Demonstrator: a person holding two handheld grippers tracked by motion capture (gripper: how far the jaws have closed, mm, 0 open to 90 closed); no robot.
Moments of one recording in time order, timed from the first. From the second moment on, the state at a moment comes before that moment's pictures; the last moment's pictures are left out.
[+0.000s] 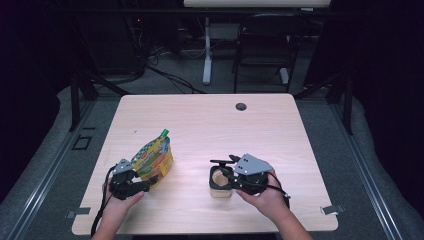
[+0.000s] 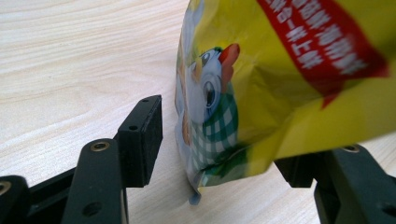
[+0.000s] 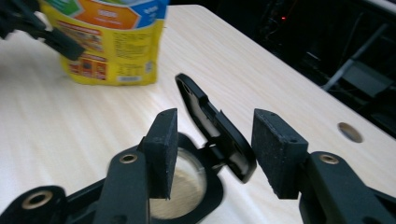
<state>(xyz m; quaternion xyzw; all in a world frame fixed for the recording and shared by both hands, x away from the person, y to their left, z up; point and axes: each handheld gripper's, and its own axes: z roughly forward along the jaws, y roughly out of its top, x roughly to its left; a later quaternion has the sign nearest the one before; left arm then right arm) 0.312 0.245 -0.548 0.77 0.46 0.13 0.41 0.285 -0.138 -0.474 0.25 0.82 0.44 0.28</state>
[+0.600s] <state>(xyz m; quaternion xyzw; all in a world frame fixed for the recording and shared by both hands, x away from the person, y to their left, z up) 0.292 0.249 -0.549 0.79 0.46 0.12 0.40 0.258 -0.161 -0.491 0.29 0.79 0.46 0.27</state>
